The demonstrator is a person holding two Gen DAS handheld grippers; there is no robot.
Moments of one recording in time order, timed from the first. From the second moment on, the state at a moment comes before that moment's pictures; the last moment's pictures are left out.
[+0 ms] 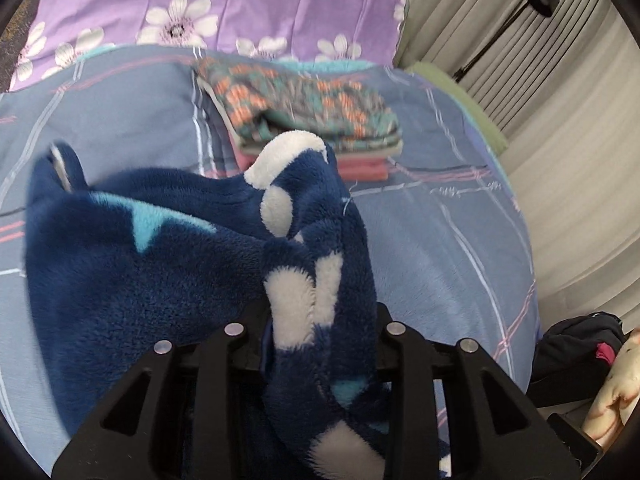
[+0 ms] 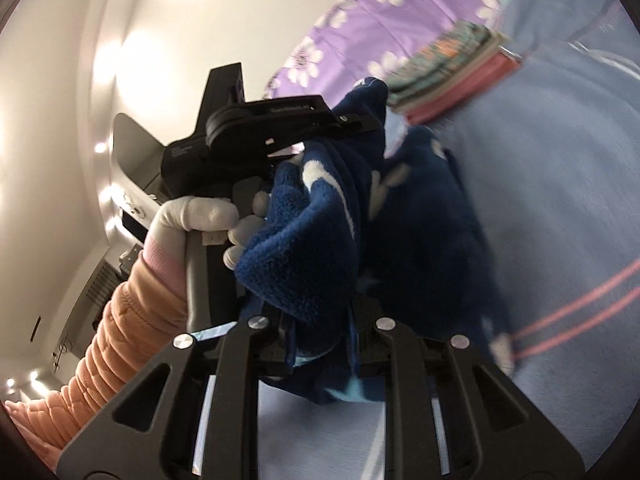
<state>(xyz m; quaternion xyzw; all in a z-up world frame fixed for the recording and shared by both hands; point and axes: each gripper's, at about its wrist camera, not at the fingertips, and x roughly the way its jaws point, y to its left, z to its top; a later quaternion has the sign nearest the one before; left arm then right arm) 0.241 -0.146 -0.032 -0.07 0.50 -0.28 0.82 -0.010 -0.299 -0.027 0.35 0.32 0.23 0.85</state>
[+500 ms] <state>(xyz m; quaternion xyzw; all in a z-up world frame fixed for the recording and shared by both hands) 0.231 -0.170 -0.045 -0.04 0.49 -0.30 0.82 -0.013 -0.311 -0.037 0.35 0.36 0.21 0.84</state>
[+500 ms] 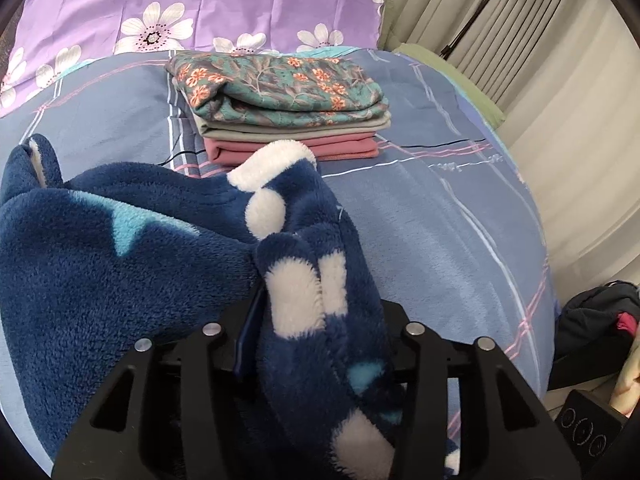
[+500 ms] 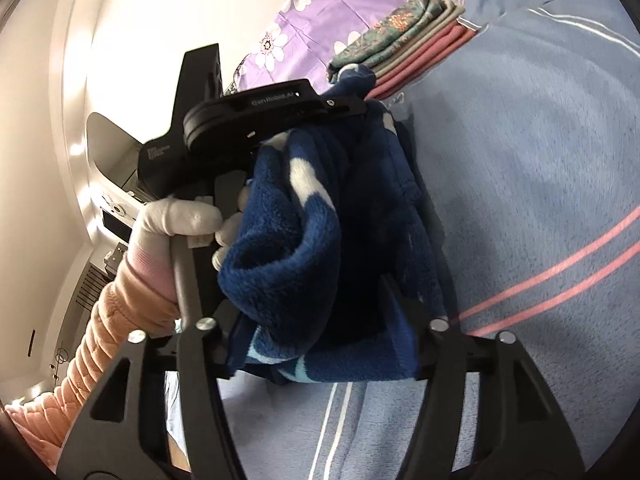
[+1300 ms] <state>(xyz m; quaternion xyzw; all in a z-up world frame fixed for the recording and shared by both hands) 0.190 -0.141 0.025 -0.10 0.40 -0.37 0.83 -0.009 -0.323 -0.047 0.40 0.37 0.18 0.82</state>
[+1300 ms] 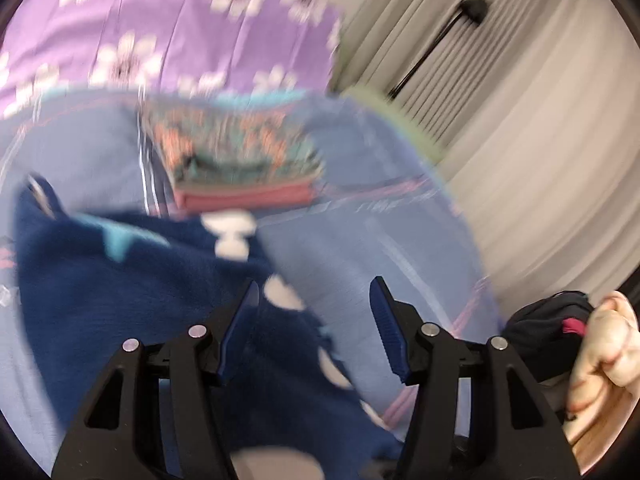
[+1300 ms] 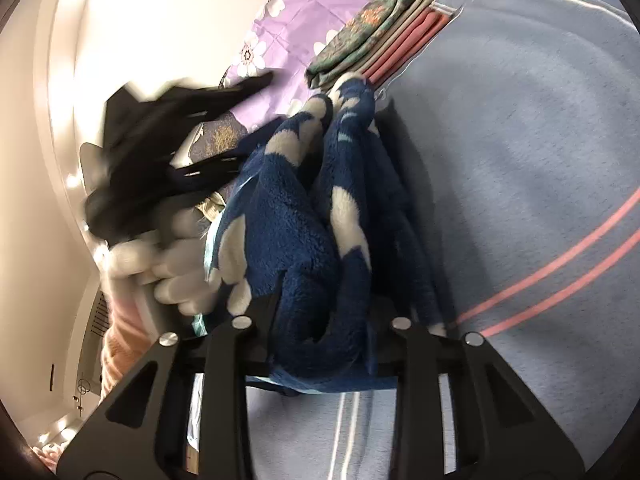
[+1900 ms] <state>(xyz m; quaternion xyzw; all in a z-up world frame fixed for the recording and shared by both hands) -0.015 -0.051 -0.015 0.03 0.37 -0.29 0.88 -0.013 -0.316 -0.042 0.36 0.38 0.15 0.83</state>
